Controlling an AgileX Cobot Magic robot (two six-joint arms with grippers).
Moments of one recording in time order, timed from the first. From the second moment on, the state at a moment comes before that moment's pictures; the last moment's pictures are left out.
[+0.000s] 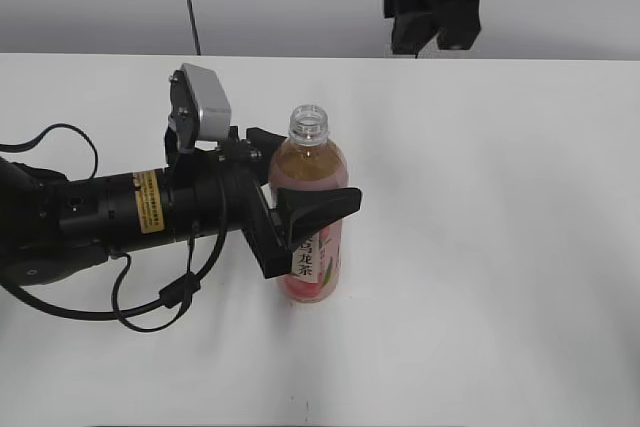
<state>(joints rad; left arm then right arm) -0.46 1.97 -0.70 0.88 -1.18 -0.36 0.63 1.86 -1.81 -0.11 1.22 -1.22</state>
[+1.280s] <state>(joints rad) -0.46 1.97 -0.70 0.88 -1.18 -0.36 0.27 1.94 -1.05 -0.02 0.78 -0.14</state>
